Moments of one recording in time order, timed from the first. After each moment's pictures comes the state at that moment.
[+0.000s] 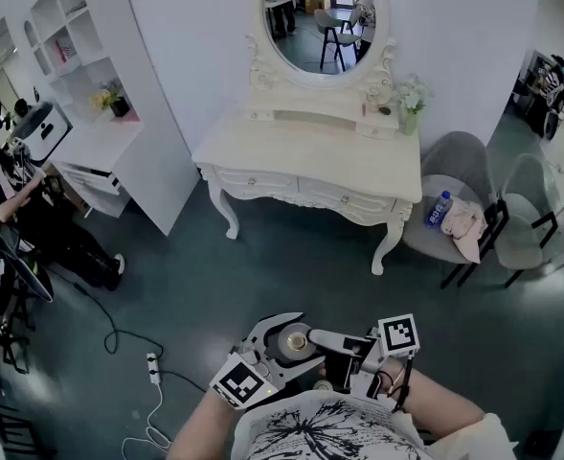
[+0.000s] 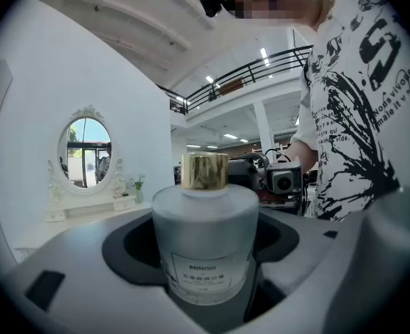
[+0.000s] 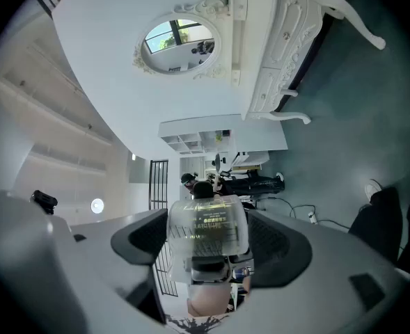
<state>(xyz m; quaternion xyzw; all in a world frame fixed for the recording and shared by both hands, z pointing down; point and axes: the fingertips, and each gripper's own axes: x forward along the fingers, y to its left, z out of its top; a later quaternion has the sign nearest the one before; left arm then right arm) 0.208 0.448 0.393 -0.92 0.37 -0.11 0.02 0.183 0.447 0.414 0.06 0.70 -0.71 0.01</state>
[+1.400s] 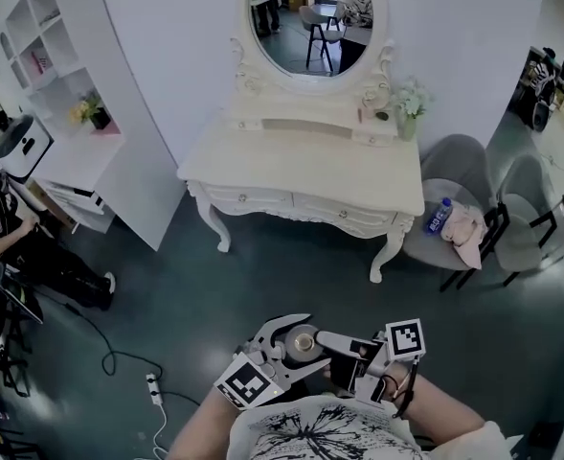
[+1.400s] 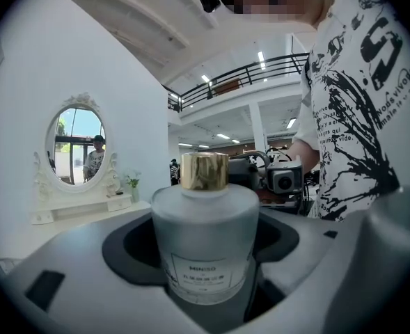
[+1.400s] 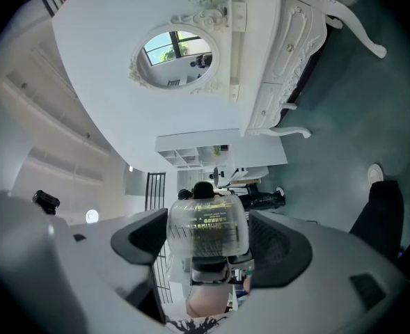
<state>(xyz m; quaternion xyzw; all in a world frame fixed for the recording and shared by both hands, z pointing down) 0.173 0.366 0.409 -0.94 0.32 -0.12 0.01 0.151 0.363 0.427 0.02 0.70 -0.72 0.04</state>
